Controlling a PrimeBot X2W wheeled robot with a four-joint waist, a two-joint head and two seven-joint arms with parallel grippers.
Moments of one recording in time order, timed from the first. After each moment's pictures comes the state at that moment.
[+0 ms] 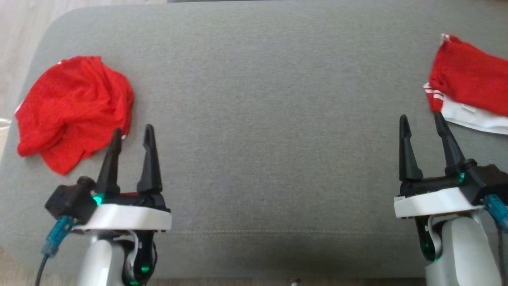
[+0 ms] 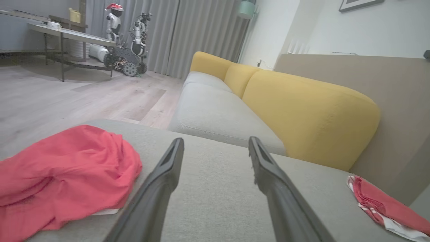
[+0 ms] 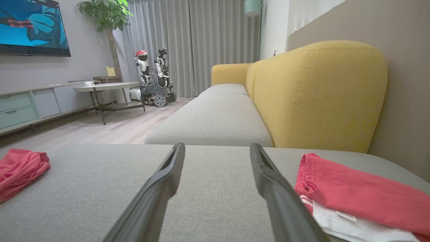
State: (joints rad) left arm -0.07 0.04 -0.14 0.01 -0.35 0.01 -0.26; right arm -0.18 -0.06 0.04 0.24 -0.03 0.13 -0.25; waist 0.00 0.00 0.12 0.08
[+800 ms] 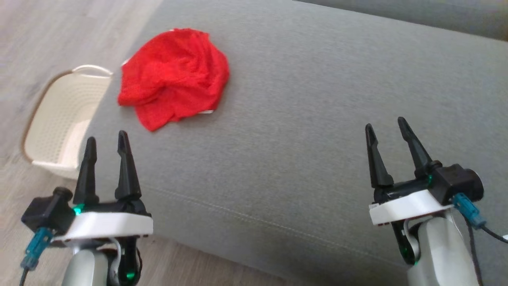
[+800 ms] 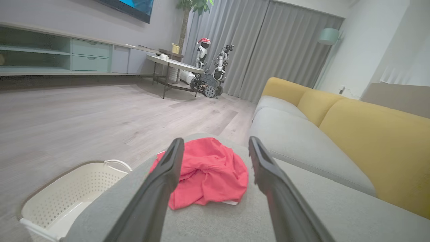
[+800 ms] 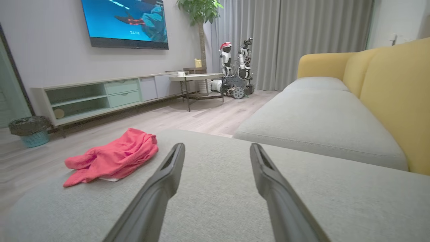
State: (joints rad) left arm -0.03 0.04 -0.06 -0.01 -0.35 0.02 -0.26; right arm -0.19 -0.06 0.14 0.30 -0.03 0.13 -0.25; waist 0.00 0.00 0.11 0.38
